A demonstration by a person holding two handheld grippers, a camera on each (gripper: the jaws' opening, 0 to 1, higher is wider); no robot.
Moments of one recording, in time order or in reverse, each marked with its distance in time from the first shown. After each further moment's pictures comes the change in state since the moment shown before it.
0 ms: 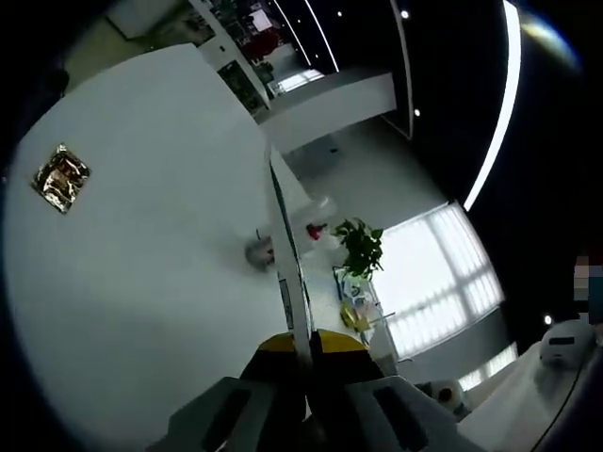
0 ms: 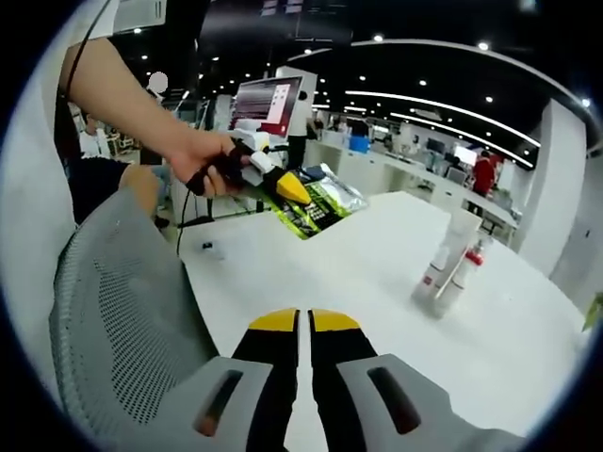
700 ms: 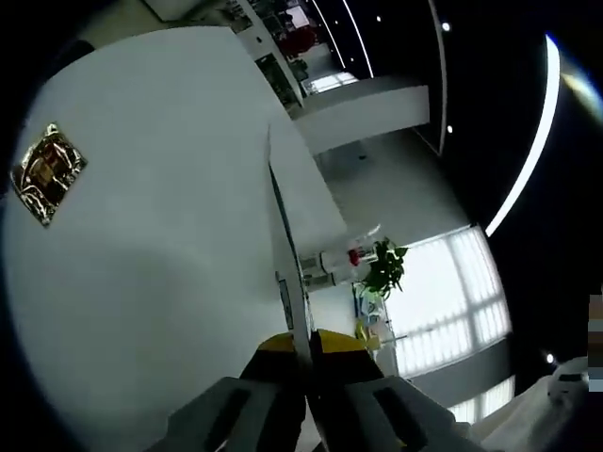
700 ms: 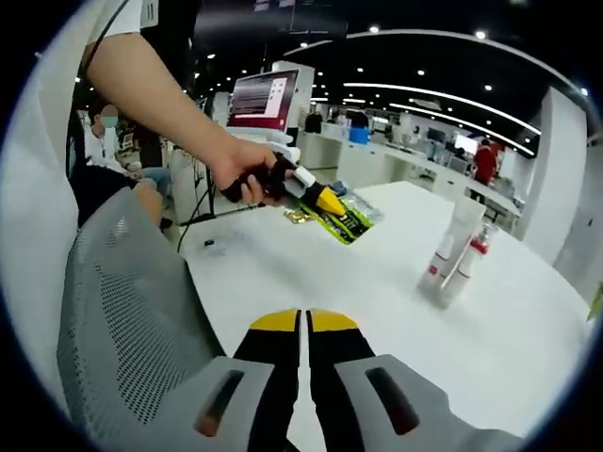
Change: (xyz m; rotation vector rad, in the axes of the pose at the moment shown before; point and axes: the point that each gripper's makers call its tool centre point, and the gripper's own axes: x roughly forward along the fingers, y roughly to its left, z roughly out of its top) left arm 0.046 0.048 0.043 -0.134 -0.018 0.070; right arm 0.003 0.000 -0.009 0.047 0.048 0.007
